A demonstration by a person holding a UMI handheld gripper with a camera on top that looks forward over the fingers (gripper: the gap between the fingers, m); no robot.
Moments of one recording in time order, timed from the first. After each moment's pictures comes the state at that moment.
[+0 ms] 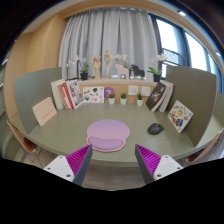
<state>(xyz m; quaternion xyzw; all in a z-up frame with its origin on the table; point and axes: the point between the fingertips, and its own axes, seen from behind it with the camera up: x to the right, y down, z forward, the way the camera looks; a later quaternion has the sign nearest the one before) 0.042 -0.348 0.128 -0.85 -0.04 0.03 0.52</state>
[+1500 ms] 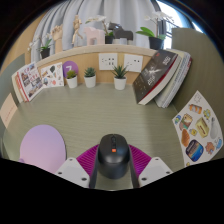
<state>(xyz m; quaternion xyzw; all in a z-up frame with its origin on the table) 0.220 -0.054 -0.014 -0.92 -0.04 0.01 0.40</state>
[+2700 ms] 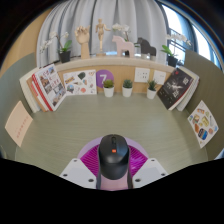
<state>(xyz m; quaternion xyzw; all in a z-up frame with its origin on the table) -0.004 -0.095 0.058 -0.91 0.01 0.00 0.41</state>
